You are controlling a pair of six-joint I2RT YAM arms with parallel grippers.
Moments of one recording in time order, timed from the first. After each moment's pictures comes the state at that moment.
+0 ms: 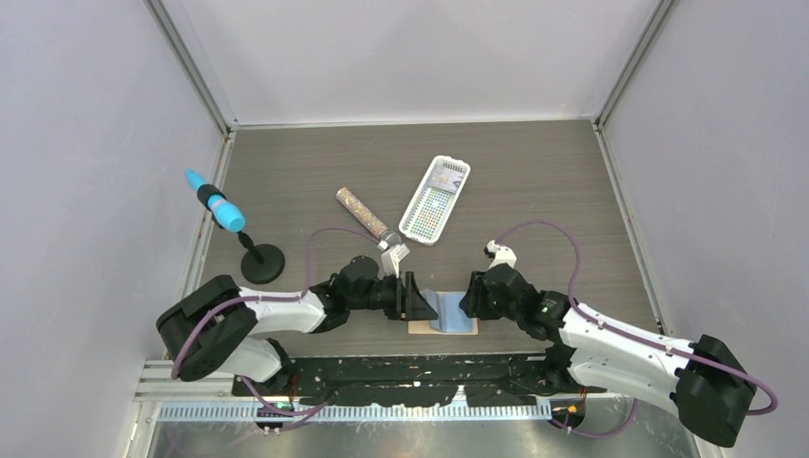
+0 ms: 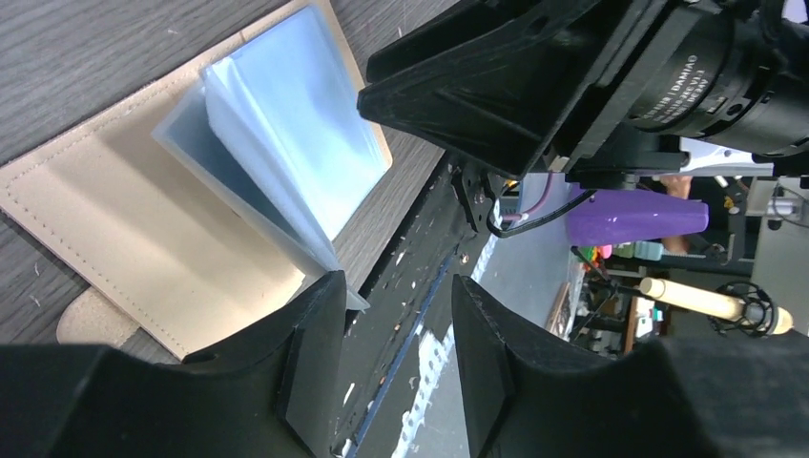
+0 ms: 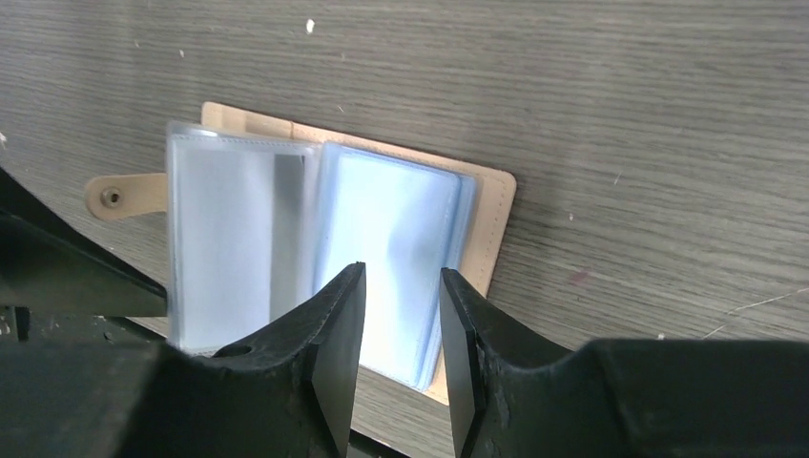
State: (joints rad) left arm -0.91 1.40 0.38 0.61 0.45 -0.96; right arm 0.85 0.88 0.36 -0.26 0.14 0.77
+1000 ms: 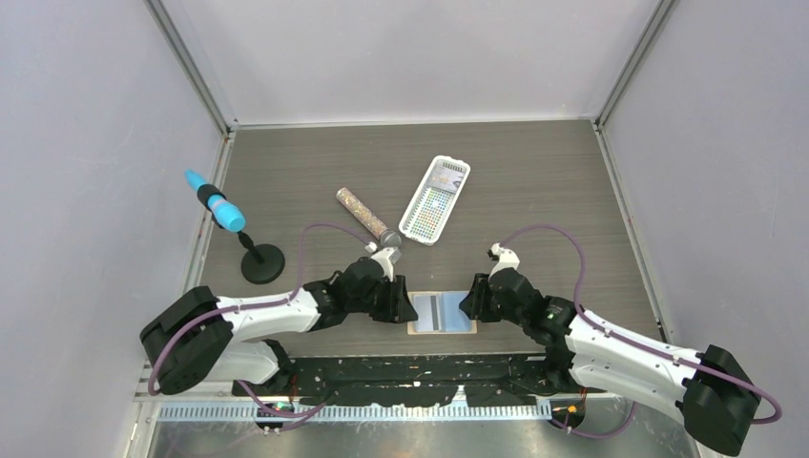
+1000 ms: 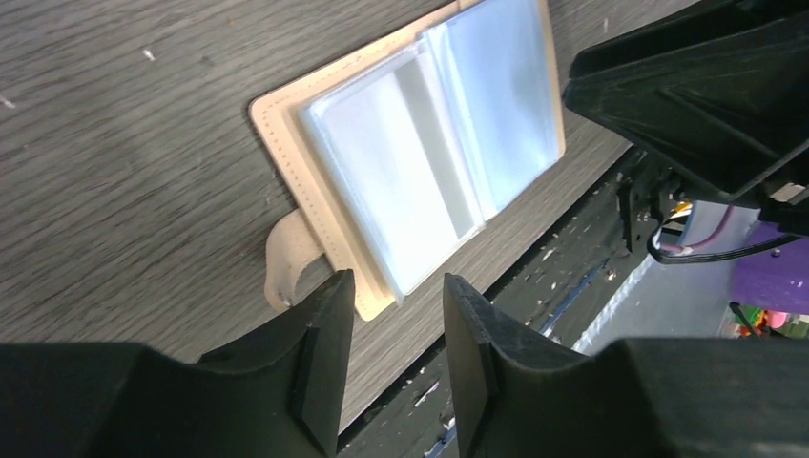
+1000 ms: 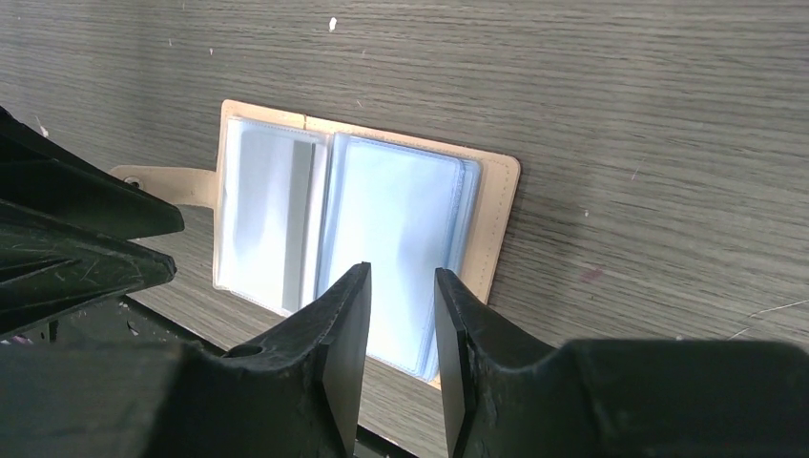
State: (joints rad) left arm -0.94 1.28 0.46 0.12 0.19 -0.81; right arm 0.85 0.81 0.29 -0.21 0.12 0.78
